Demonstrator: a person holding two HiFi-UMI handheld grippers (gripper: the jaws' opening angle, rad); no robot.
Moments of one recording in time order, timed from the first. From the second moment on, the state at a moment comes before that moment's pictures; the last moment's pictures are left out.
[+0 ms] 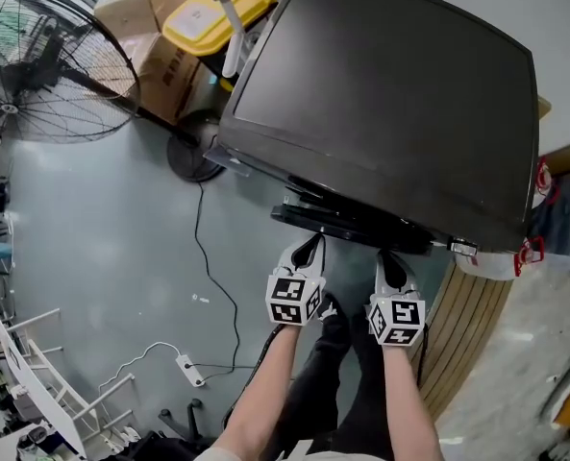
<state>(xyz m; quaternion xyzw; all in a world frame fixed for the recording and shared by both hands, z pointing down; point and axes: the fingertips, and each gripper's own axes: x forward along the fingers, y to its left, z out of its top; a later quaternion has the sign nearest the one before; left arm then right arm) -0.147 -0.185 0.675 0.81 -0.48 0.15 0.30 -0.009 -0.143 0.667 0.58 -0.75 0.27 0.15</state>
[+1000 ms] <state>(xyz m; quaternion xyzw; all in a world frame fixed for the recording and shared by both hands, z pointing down) -0.137 -0.216 0.673 0.82 -0.47 0.15 0.30 -0.001 -0.159 0.664 0.65 -0.70 0.29 0.06</state>
